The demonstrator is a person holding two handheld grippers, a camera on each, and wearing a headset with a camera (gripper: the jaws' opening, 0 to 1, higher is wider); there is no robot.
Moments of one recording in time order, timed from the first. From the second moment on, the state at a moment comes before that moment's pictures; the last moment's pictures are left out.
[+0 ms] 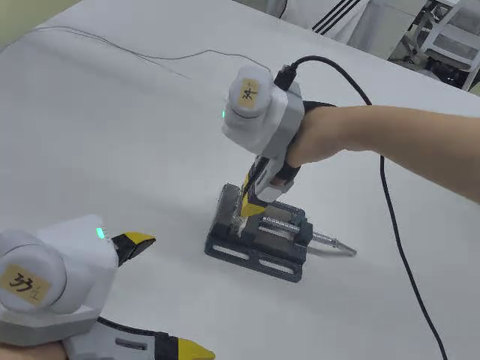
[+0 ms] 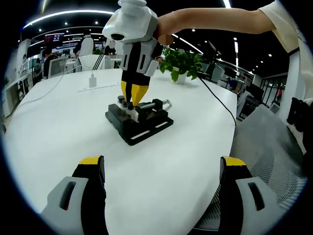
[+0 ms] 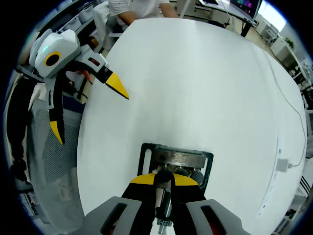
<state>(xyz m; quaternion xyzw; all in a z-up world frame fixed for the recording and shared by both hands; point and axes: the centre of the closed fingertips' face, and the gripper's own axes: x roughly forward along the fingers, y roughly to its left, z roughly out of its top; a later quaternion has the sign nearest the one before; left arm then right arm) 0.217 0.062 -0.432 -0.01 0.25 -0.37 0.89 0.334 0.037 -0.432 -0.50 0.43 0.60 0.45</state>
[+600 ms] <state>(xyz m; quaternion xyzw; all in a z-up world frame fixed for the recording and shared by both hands) 0.217 0.063 -0.434 -0.02 0.26 -0.37 0.89 0.334 0.038 -0.432 -0.51 0.42 0.60 0.45</state>
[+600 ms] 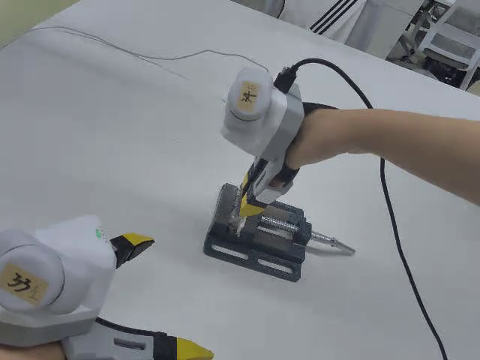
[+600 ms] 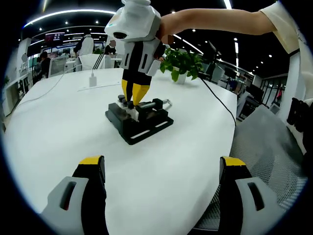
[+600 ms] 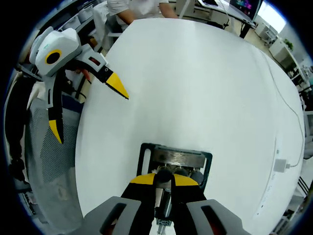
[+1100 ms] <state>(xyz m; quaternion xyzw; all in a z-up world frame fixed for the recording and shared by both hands) 0.216 0.062 -0.435 -0.02 0.26 -0.38 0.89 0.336 0.037 -0.435 -0.52 0.41 0.60 0.45</state>
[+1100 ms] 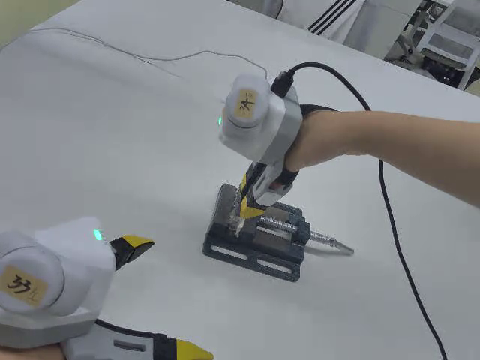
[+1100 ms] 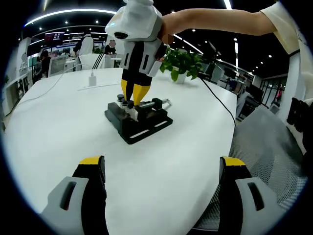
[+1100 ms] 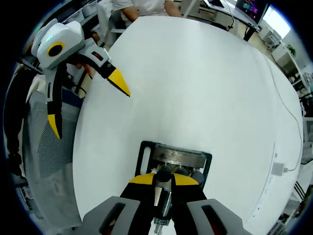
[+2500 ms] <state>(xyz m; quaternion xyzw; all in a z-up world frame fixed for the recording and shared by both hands) 0.215 0.060 -0.436 -0.02 0.26 -0.38 0.89 0.333 0.039 -0.432 -0.44 0.48 0.56 0.52</state>
